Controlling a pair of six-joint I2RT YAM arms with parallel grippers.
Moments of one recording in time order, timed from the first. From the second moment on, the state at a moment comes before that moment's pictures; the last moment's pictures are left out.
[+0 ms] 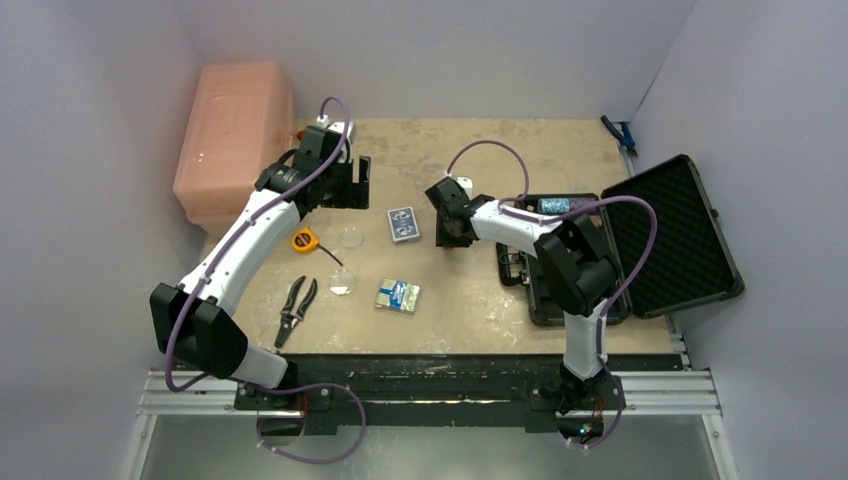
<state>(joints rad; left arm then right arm) -0.37 1.47 1.41 -0.76 -0.10 -0.25 0.67 1.97 1.34 -0.46 0.27 0.64</state>
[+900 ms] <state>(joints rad) -0.37 1.42 1.39 -0.76 -0.17 -0.25 0.68 1.97 1.36 -0.48 0.28 0.64</state>
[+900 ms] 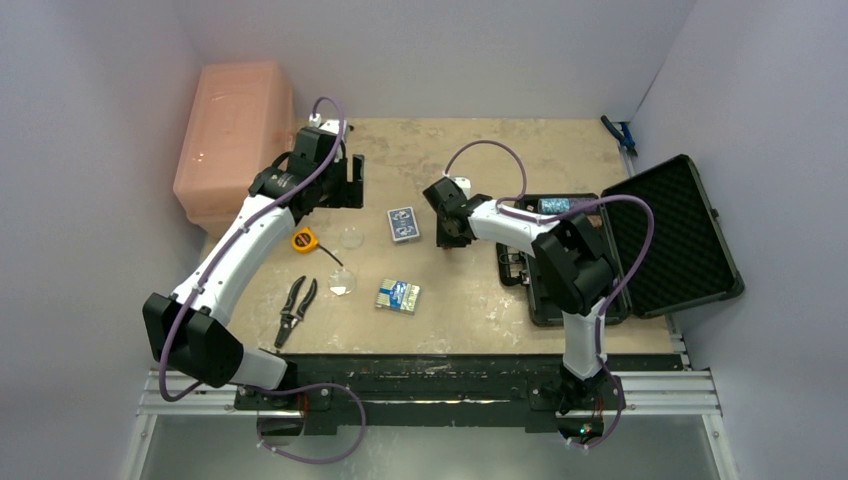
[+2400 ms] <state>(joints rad) -0.37 1.40 1.38 -0.74 -0.19 -0.24 0.34 1.72 1.32 -0.60 0.43 0.56</state>
